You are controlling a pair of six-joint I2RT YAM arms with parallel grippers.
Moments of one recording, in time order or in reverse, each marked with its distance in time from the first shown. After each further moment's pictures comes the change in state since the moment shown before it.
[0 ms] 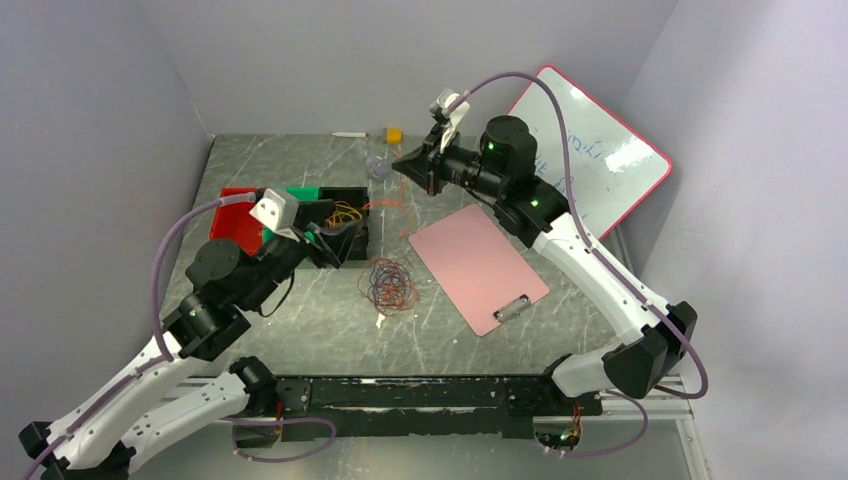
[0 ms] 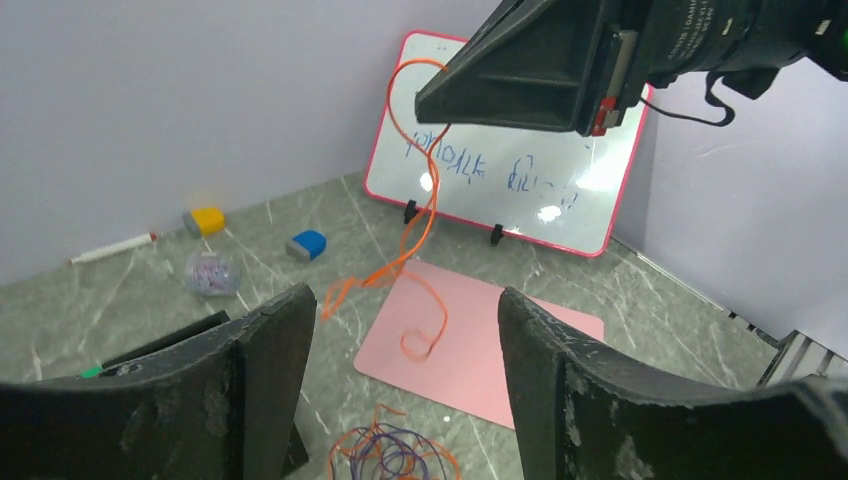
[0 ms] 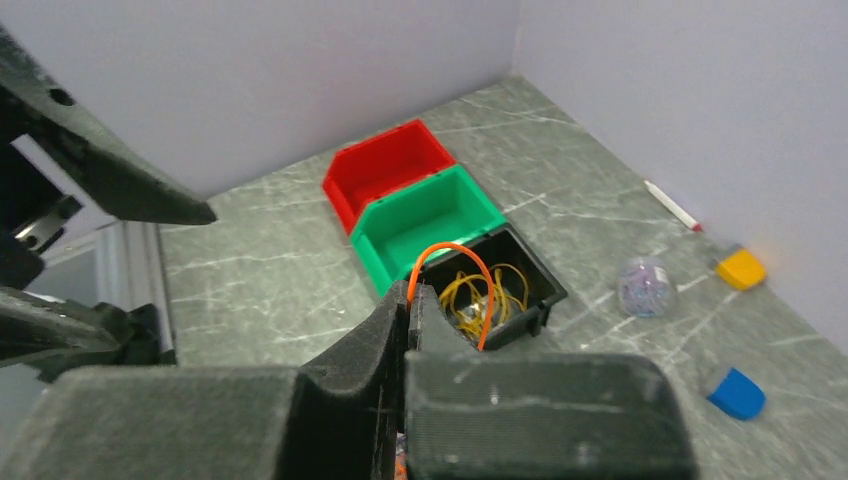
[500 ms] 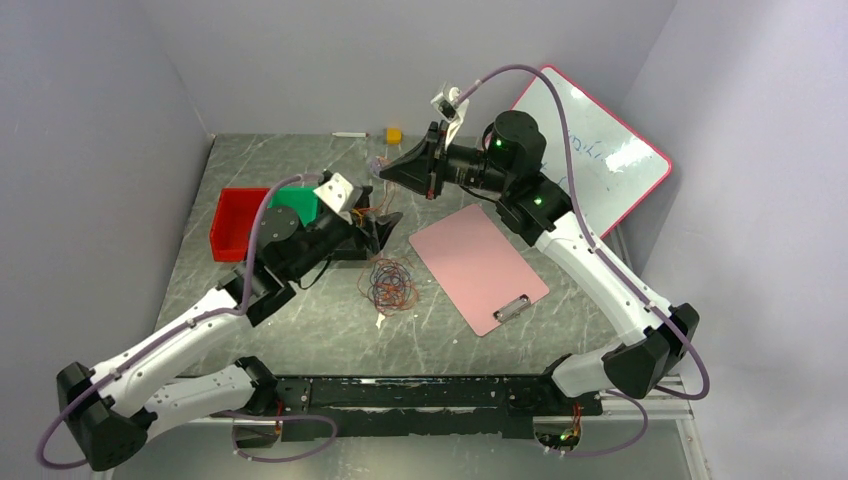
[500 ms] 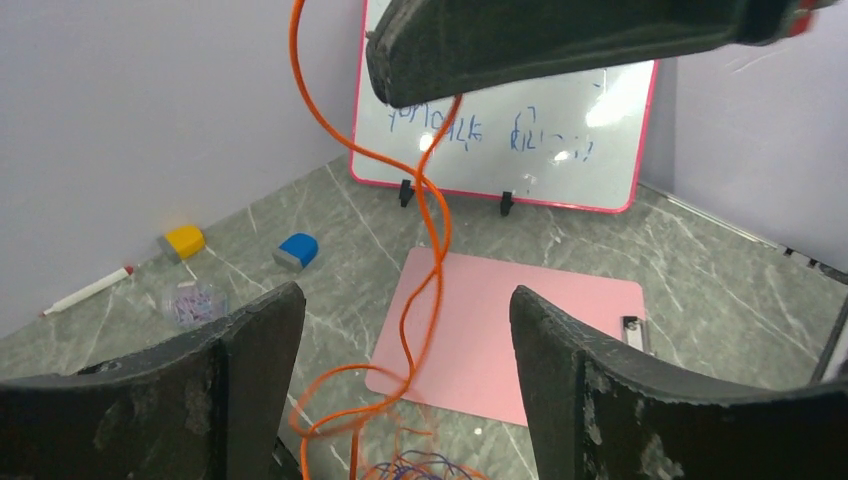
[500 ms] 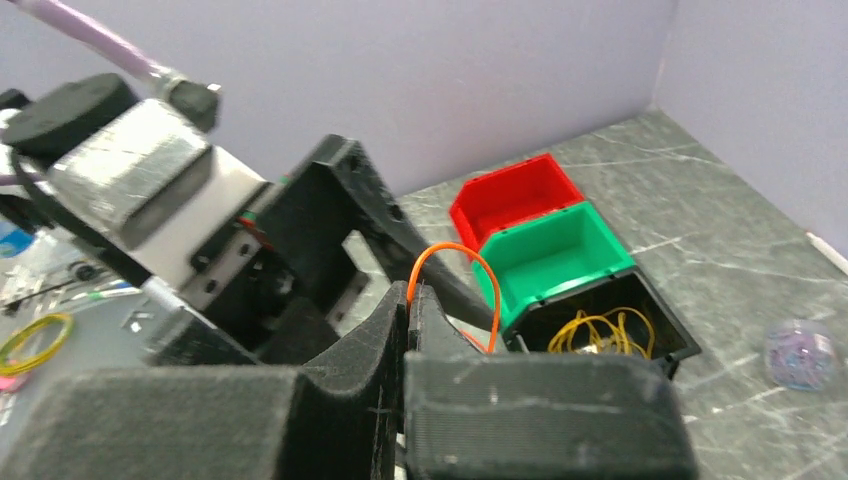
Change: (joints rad) left arm 0.000 0.277 0.042 0.172 0.117 0.148; right arm 0.002 0.002 0.040 0.055 -0.232 0.186
